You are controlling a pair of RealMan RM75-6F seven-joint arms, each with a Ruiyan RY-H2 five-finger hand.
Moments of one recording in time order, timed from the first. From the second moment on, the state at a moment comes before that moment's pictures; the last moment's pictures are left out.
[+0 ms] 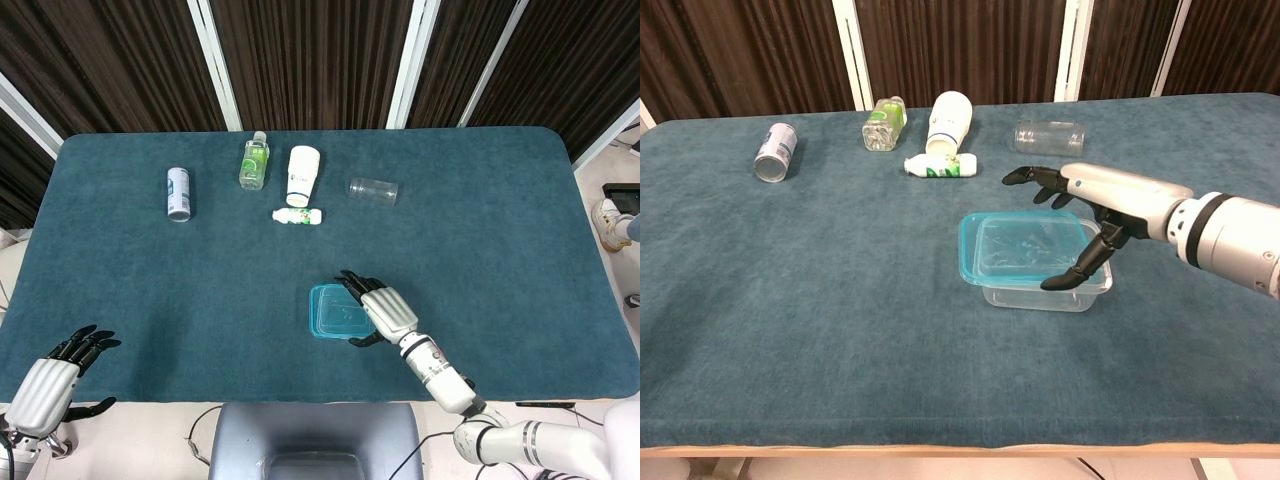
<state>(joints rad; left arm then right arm) -0.11 -1.04 0.09 -1.69 1.71 1.47 -0.05 0.65 -1.58 0.15 -1.53 -1.23 0.93 -0.14</state>
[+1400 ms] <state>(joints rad) -0.11 -1.03 0.09 -1.69 1.71 1.47 -0.06 0.73 -1.40 0.02 -1.56 -1.52 0.82 -0.06</state>
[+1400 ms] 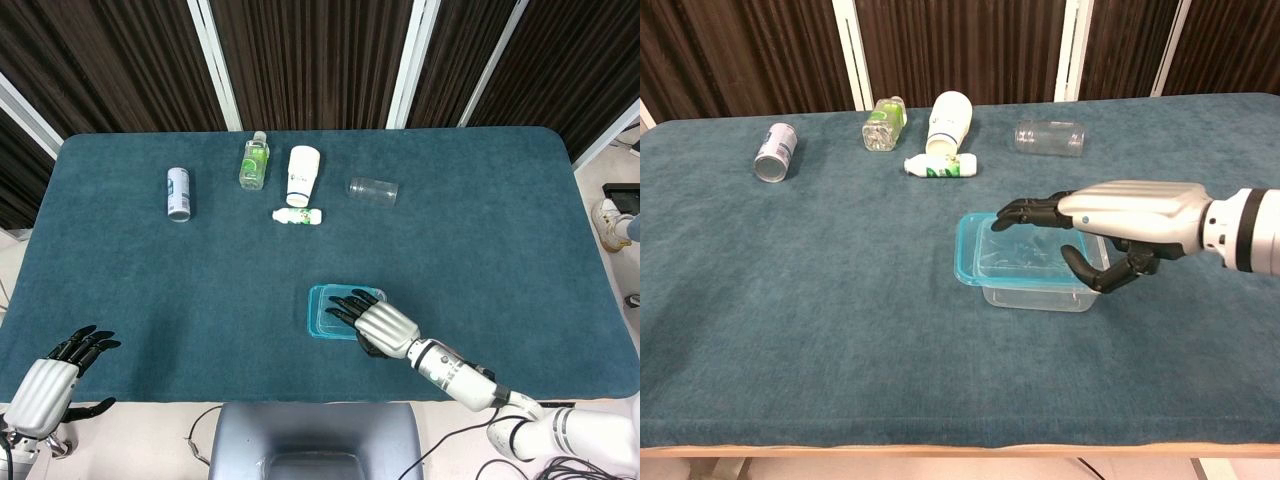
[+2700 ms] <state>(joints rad) -0.11 -1.03 0.09 -1.70 1.71 1.47 -0.05 0.71 -1.37 -0.04 -1.54 -1.55 0.85 0.00</state>
